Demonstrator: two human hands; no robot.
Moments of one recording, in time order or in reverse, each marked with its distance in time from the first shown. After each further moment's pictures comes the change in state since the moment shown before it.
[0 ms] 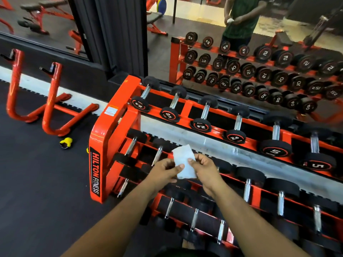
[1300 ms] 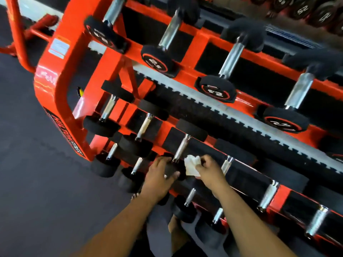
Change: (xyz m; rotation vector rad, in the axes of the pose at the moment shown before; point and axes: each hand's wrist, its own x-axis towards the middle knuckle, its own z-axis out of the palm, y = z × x) left_hand 0.202 -0.202 0.053 0.647 0.278 -0.194; right_hand 0.241 0.212 -0.104 -0.564 -0.165 0.304
